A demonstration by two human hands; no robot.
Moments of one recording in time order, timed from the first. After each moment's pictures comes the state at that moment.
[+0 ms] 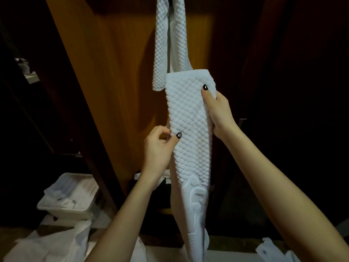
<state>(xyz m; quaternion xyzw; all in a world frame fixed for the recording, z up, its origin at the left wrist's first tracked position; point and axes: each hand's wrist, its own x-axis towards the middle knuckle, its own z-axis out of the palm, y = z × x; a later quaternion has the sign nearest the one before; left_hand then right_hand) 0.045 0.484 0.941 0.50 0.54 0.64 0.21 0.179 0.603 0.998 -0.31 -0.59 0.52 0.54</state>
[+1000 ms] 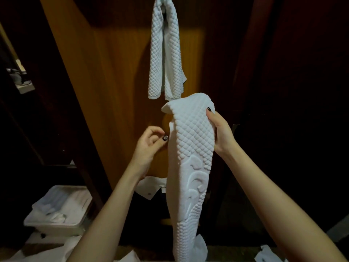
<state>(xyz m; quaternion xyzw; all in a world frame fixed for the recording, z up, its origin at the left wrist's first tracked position) 0.008 0.492 0.938 0.51 0.43 0.64 0.37 0.199 0.584 0.974 -0.19 -0.44 0.72 0.50</state>
